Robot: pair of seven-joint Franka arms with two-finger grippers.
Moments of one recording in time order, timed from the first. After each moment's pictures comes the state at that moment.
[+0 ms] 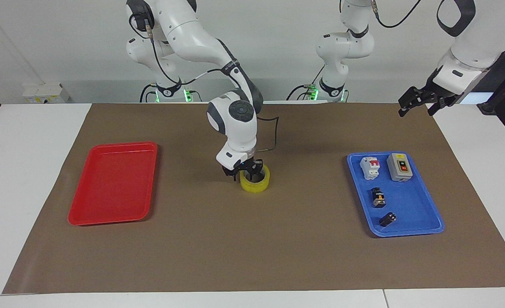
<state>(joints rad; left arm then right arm) -0.04 -0.03 0.06 -1.62 -0.02 1.50 0.05 0.55 0.45 0.02 -1.77 -0.03 2.25 0.56</state>
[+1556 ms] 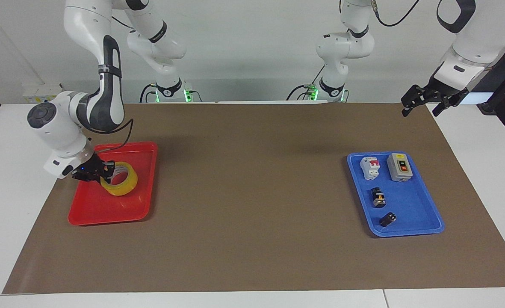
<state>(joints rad) -0.04 -0.04 0.06 -1.62 0.00 1.54 0.09 -0.22 0.22 0.00 -2.04 -0.01 2.26 -0.50</state>
